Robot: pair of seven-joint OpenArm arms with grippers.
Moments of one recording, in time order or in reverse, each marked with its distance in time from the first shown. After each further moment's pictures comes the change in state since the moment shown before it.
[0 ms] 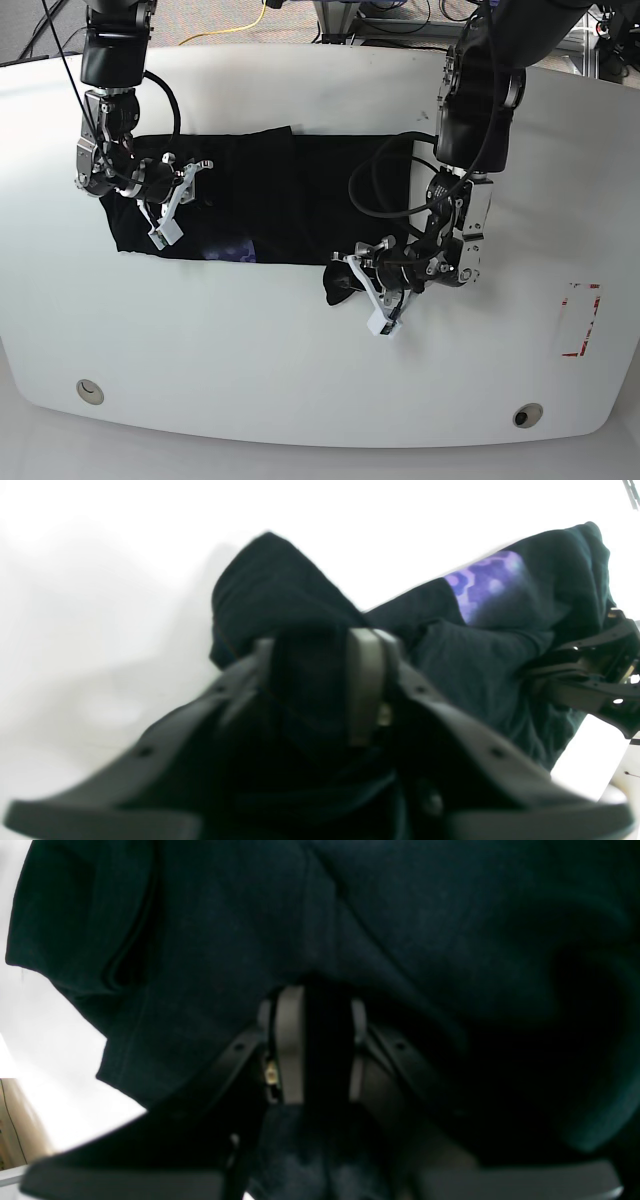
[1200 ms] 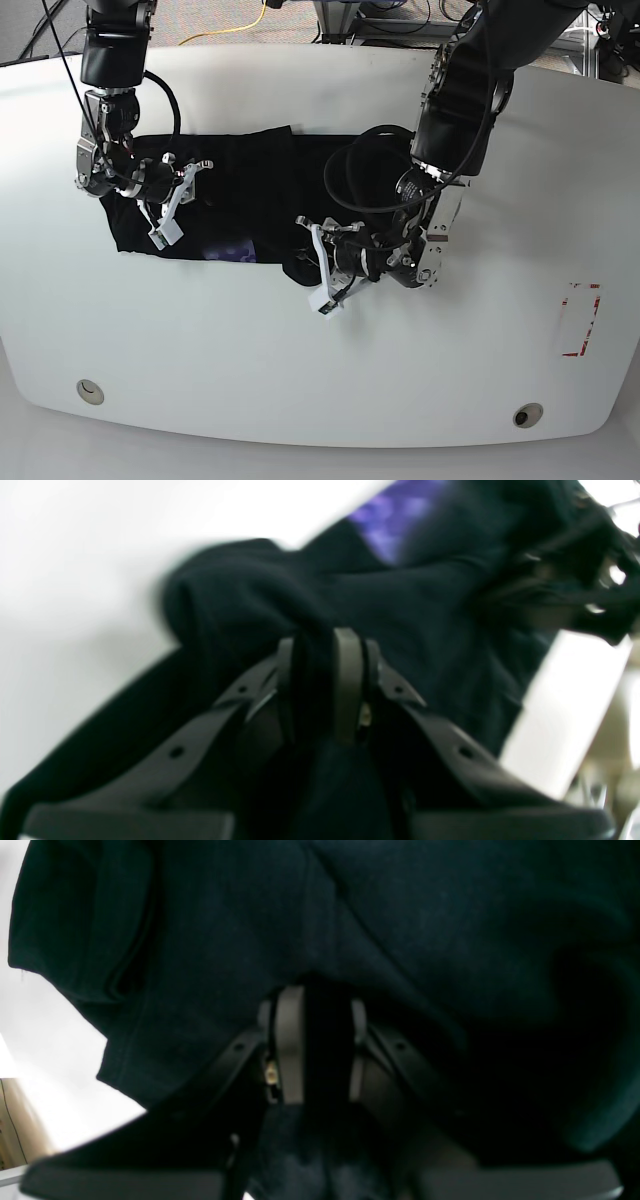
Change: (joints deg) left arm -0.8 3.5 7.4 -1.7 0.0 -9.8 4.5; right arm 0.0 0.0 0.0 0.0 0.0 0.0 0.0
